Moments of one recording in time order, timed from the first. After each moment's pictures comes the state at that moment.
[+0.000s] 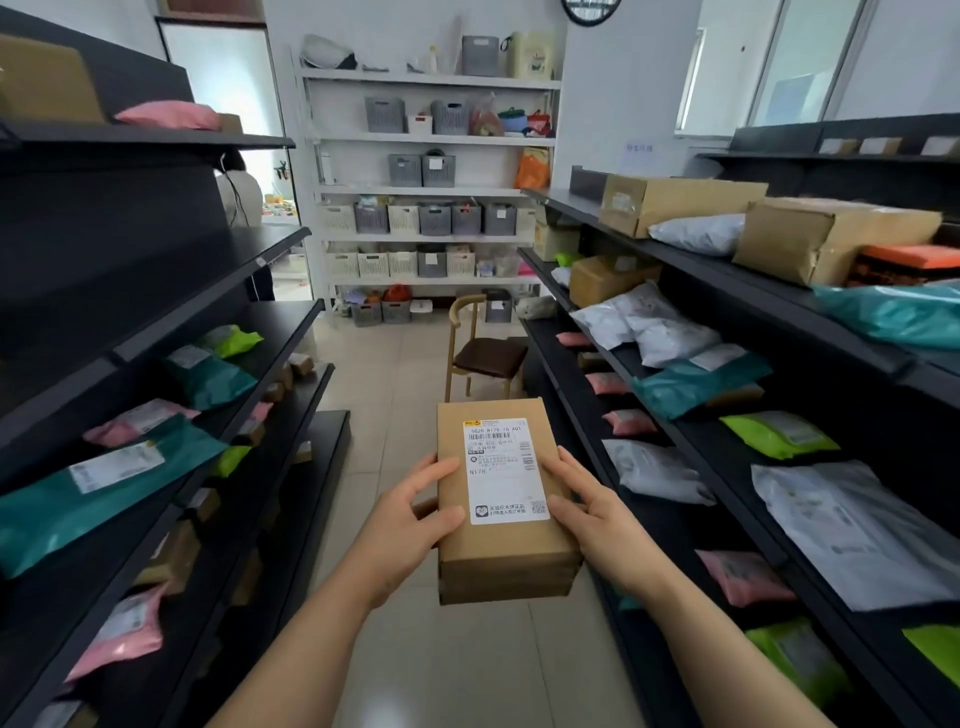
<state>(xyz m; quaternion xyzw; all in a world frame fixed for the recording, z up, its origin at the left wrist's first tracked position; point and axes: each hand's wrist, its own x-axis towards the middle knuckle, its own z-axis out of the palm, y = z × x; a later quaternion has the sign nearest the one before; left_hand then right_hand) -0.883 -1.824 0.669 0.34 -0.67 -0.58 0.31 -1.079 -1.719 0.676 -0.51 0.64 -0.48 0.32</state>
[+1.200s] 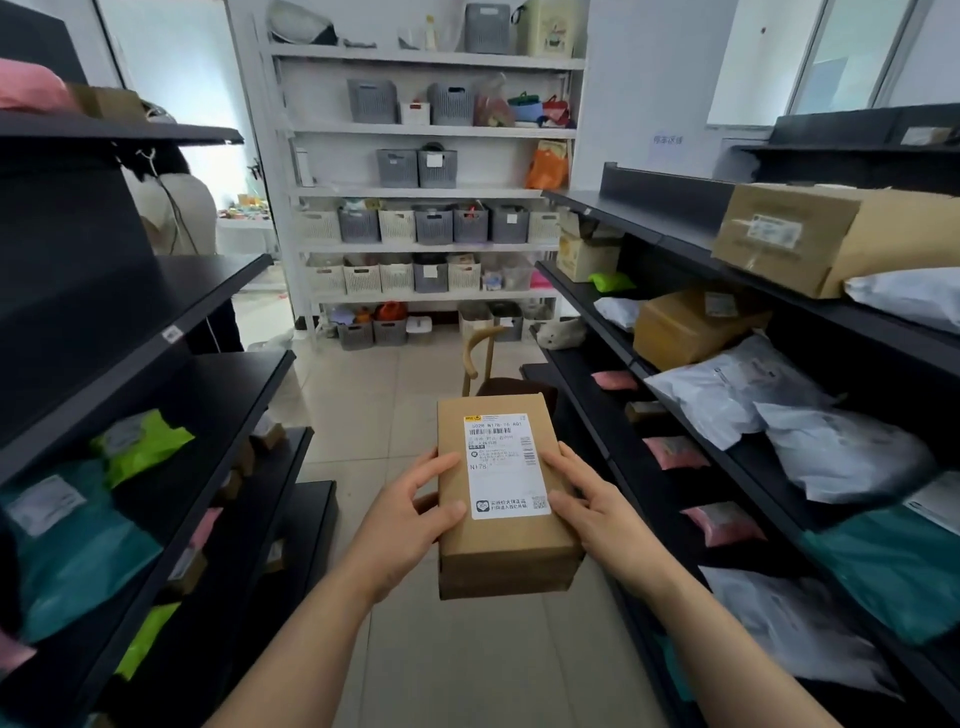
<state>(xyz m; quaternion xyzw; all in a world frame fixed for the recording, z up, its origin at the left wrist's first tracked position) -1.053 -2.351 0.676 0.34 -0.67 -0.58 0.31 -1.252 -2.244 0.680 -0.52 0.65 -0.48 0.30</state>
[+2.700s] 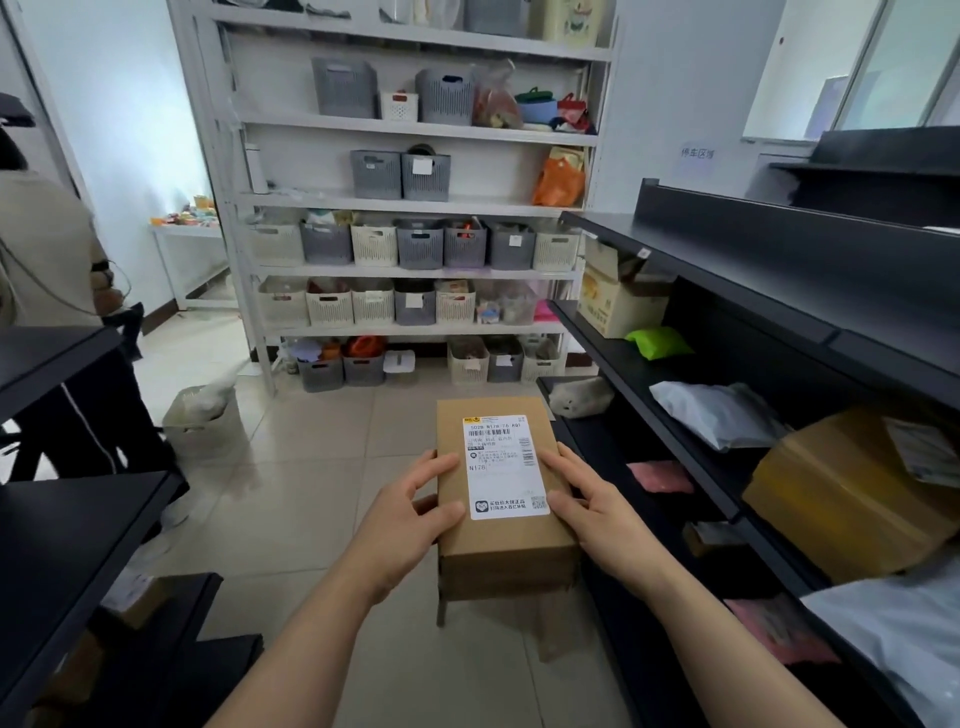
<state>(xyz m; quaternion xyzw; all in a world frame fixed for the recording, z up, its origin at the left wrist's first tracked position) -1.324 -2.866 0.671 0.34 -0.67 -0.58 0.31 -1.524 -2.766 0.672 -0.52 0.68 -0.45 0.26</state>
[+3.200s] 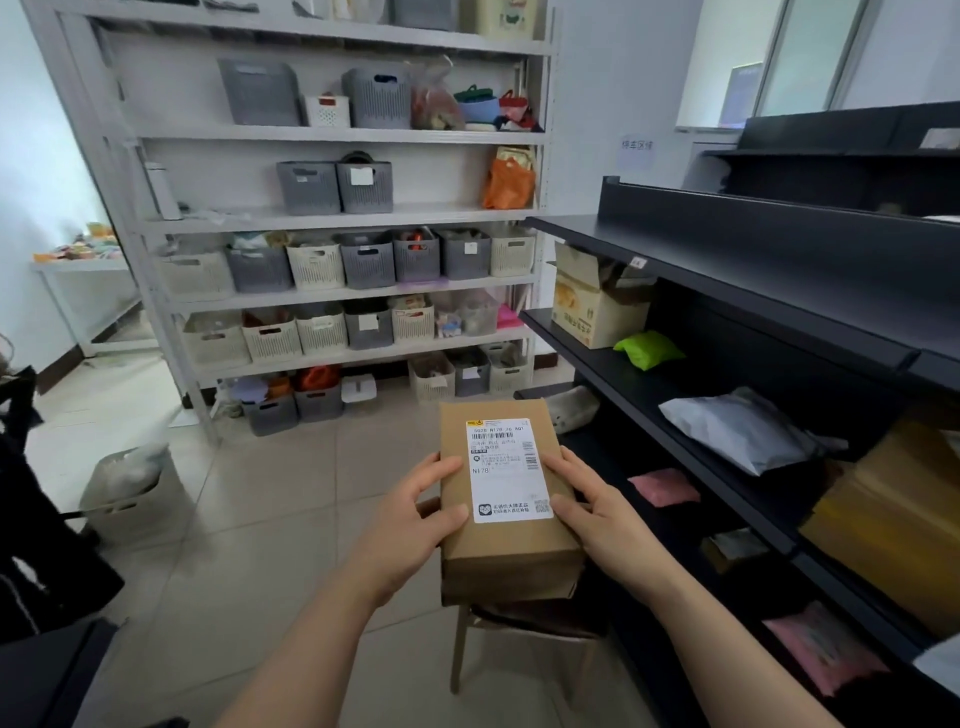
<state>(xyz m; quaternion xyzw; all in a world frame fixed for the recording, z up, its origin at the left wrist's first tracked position) -1.358 -3.070 0.692 0.29 -0.72 -0.58 0.24 -1.536 -2.933 0.687 -0.46 0.70 -0.50 0.23</state>
